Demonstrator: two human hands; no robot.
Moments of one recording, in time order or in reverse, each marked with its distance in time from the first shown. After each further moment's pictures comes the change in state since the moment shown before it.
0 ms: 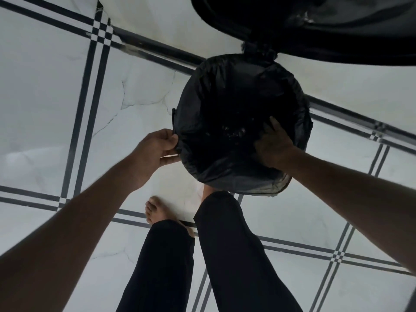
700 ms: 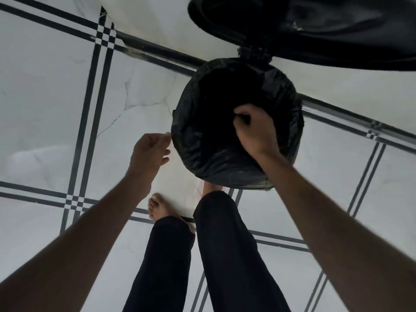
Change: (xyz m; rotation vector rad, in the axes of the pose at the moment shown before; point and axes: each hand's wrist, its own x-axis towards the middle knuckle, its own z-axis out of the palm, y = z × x) left_hand -0.015 -0.012 0.007 -0.001 0.413 0.036; right_hand -0.029 -0.027 -0.066 1.401 0.550 0.319
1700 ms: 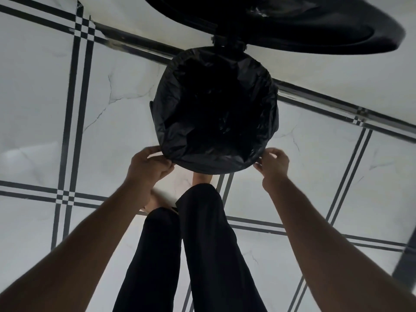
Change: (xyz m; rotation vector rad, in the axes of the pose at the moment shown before) left_hand -0.041 -0.021 0.029 -0.064 -0.011 -0.183; right_hand -0.058 0.113 -0.019 0.809 0.263 0.762
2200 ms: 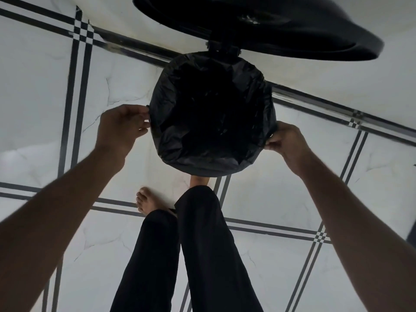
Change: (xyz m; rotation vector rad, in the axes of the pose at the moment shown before) left_hand 0.024 0.072 -0.017 0.177 0.038 0.384; right_hand 0.019 -0.078 -0.026 -0.333 -0.453 -0.229
